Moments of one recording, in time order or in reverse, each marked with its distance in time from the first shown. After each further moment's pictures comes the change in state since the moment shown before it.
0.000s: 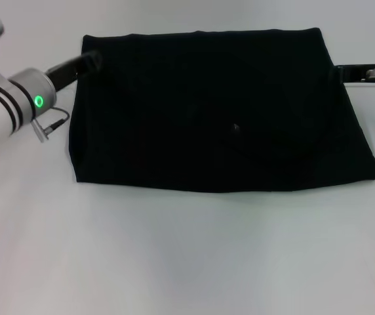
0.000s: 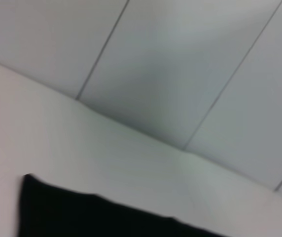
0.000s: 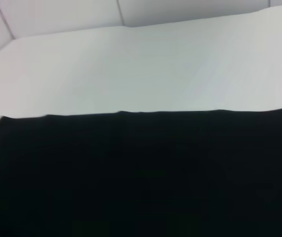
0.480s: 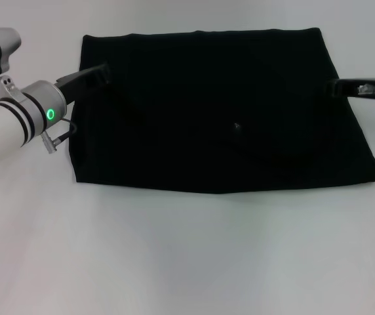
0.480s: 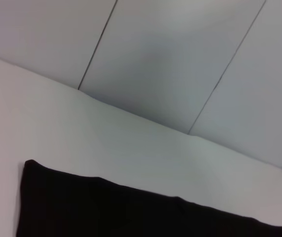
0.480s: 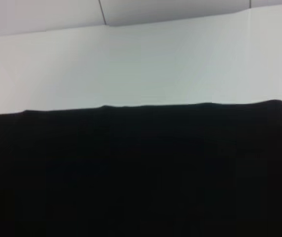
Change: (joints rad) left arm 0.001 -0.014 0.013 -0.050 -0.050 -0.037 0.129; right arm -0.009 0.027 -0.002 0.097 0.103 0.145 -0.134
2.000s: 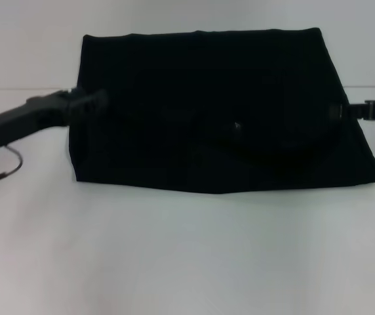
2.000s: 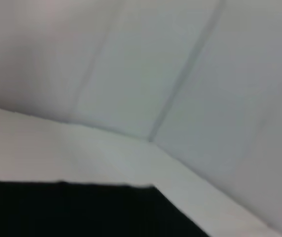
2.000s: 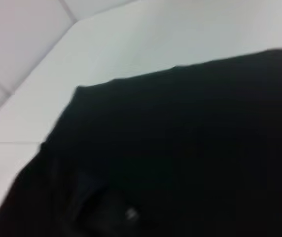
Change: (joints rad) left arm 0.314 0.065 0.301 0.314 0.007 0.655 -0.175; right arm -0.196 -0.034 -0.026 -0.334 0.018 -0.626 0.191
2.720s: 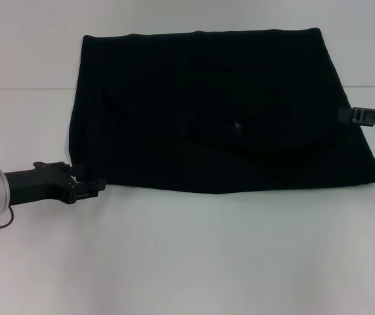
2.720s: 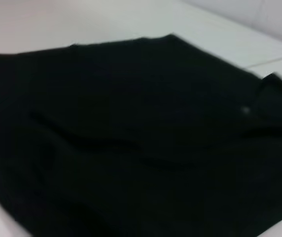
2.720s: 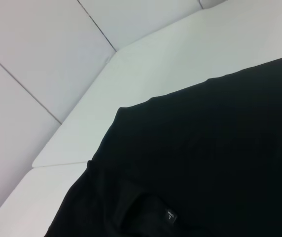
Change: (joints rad) left arm 0.050 -0.052 0.139 0.109 0.351 -0.169 0.010; right arm -0.104 -0.015 0.035 0.001 0.173 -0.145 -0.069
